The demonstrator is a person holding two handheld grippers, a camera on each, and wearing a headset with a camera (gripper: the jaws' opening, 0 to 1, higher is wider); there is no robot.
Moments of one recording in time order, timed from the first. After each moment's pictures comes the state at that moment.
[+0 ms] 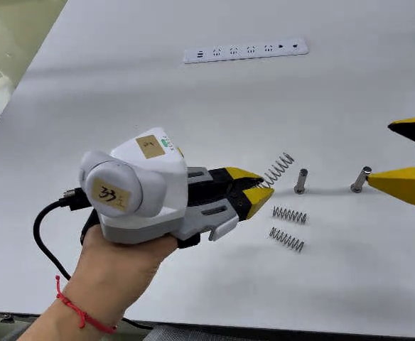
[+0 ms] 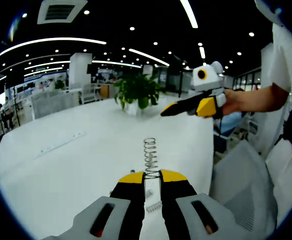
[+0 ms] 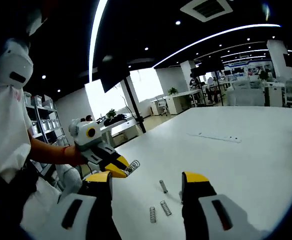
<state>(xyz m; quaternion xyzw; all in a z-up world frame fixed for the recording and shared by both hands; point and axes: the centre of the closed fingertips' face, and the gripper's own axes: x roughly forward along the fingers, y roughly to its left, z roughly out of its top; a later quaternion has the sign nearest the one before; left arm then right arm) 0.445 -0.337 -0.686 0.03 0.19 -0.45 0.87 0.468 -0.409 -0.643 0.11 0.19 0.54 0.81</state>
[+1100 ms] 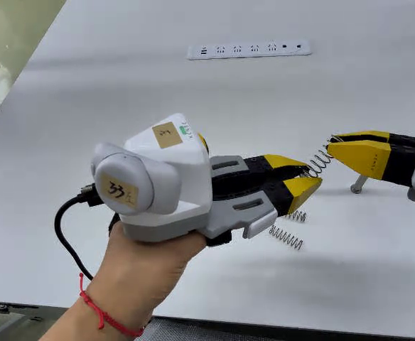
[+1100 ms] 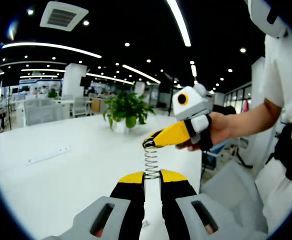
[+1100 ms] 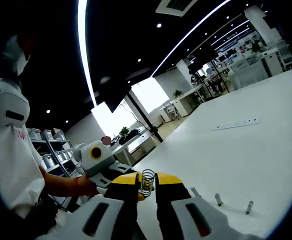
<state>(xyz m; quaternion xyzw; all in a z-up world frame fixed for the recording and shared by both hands) 0.437 -0.370 -0.659 -0.02 0.14 -0.49 0.86 0.451 -0.373 -0.628 0.21 0.21 0.56 0.77</state>
